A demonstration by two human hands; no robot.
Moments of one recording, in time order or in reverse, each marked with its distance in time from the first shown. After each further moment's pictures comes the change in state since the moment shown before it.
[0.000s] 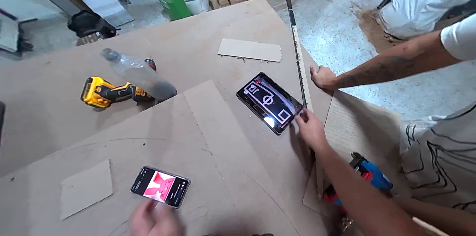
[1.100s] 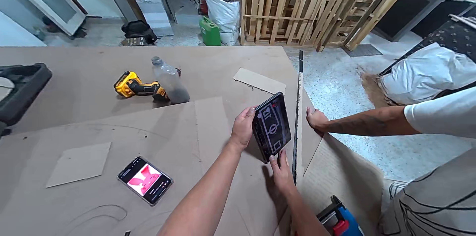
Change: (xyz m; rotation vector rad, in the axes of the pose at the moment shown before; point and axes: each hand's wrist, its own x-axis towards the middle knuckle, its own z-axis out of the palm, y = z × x) left_hand 0.151 0.228 0.215 -1.118 -0.426 -0.171; right_hand -0.036 0.029 0.047 0.263 -0.186 -0.226
